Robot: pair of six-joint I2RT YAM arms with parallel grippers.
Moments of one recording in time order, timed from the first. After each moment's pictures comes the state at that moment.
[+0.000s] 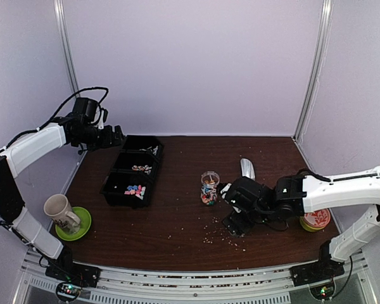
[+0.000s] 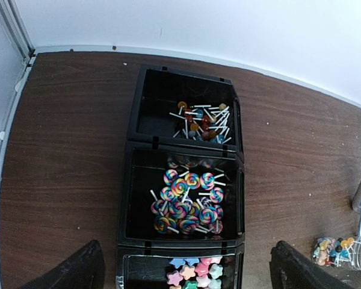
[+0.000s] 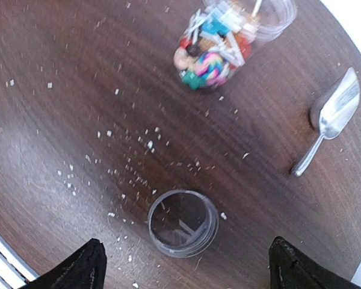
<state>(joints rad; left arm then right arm) -0.25 1.51 1.32 -0.55 0.05 -0.32 1.16 1.41 0.96 -0.65 0.43 0.28</state>
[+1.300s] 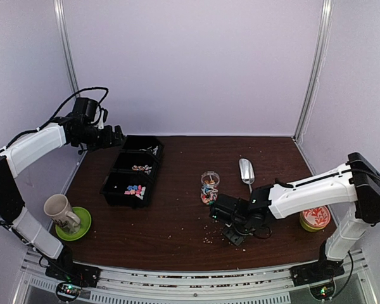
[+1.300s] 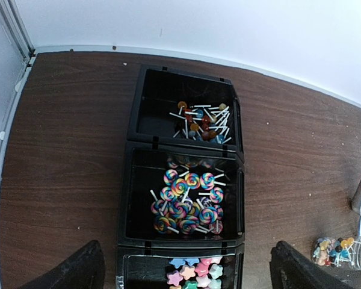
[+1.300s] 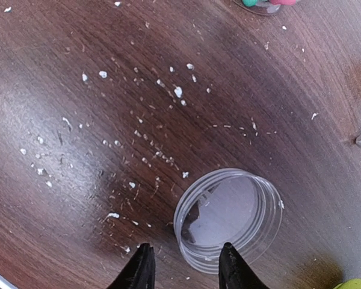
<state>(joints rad) -0.25 1.51 1.32 -0.55 0.05 -0.32 1.16 1.66 0.99 -0.68 0.33 0.36</state>
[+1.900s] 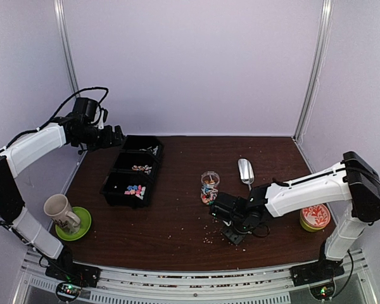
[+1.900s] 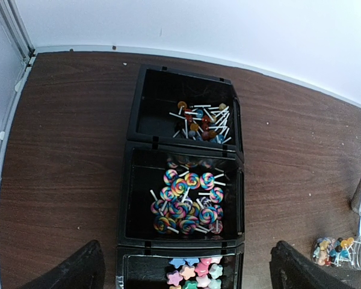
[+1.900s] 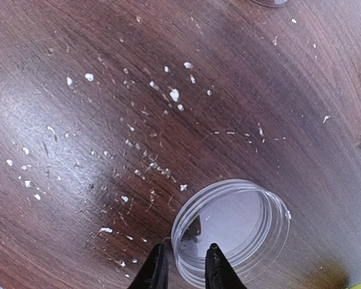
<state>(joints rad) -0.25 1.51 1.32 -0.55 0.05 -0.32 1.13 1.70 0.99 -0.65 0.29 0.35</state>
